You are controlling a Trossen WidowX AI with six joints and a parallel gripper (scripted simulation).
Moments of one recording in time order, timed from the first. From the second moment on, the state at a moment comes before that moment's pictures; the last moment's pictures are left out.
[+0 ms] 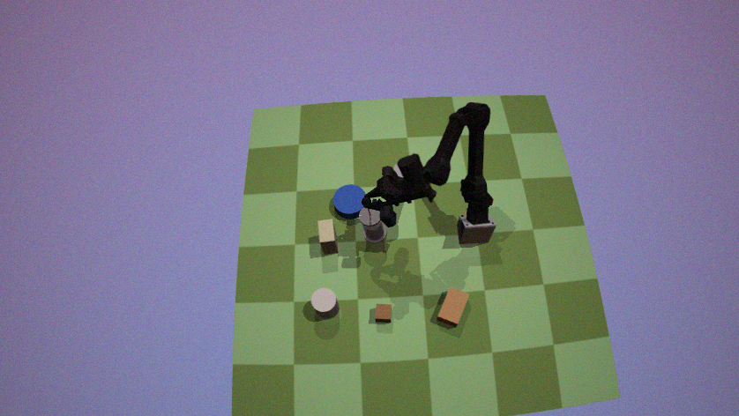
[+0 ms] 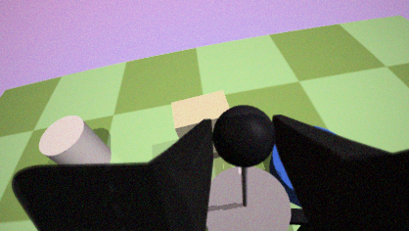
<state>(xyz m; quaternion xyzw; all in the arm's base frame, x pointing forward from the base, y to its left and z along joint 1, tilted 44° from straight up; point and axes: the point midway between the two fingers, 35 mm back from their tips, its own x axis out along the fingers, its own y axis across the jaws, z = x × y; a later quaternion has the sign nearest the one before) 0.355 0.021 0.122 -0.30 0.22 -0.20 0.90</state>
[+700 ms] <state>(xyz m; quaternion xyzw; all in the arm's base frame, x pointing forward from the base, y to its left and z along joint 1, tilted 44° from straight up) 0.362 0.000 0.100 -0.31 0.21 -0.20 0.91</state>
